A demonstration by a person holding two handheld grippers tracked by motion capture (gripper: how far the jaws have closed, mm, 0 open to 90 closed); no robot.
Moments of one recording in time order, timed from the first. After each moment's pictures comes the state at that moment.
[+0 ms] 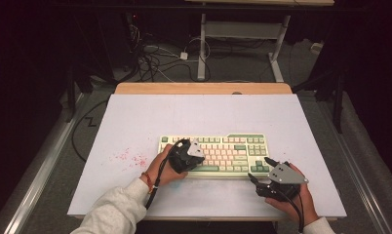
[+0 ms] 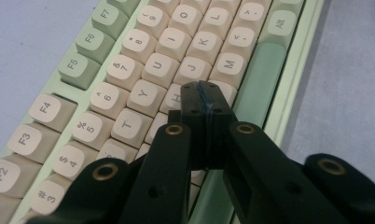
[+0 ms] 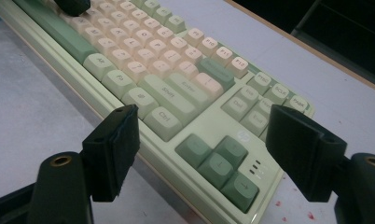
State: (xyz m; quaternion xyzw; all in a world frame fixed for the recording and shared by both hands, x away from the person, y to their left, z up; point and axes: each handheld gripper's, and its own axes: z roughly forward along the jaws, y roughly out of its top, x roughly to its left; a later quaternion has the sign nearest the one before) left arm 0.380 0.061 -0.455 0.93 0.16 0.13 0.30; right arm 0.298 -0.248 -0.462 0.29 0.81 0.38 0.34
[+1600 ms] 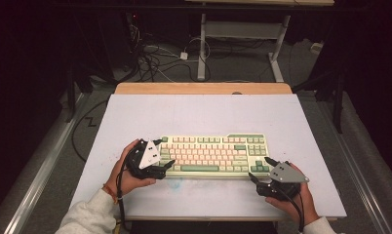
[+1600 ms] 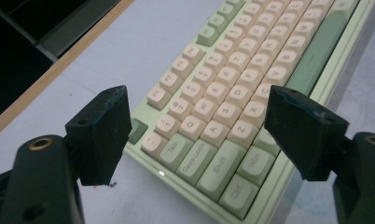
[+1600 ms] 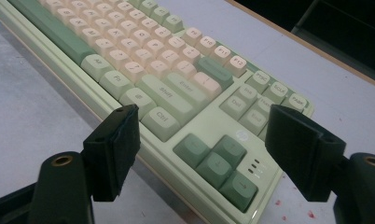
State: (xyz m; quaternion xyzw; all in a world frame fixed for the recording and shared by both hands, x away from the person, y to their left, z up) left arm 0.337 0.165 -0.442 0.86 0.21 0.28 0.37; right arm 0.300 -0.249 -0.462 0.30 0.81 0.38 0.33
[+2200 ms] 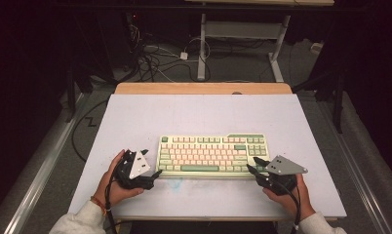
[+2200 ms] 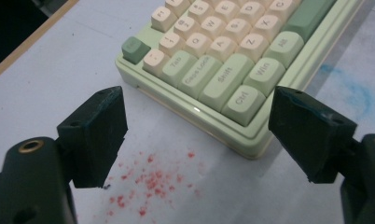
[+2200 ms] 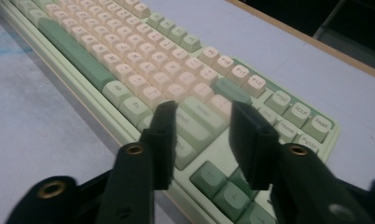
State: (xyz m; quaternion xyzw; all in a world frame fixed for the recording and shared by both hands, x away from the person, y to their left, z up) left arm 0.319 0.193 -0.470 0.87 0.25 0.28 0.33; right arm 0.313 -0.240 -0.449 0.29 0.82 0.41 0.28
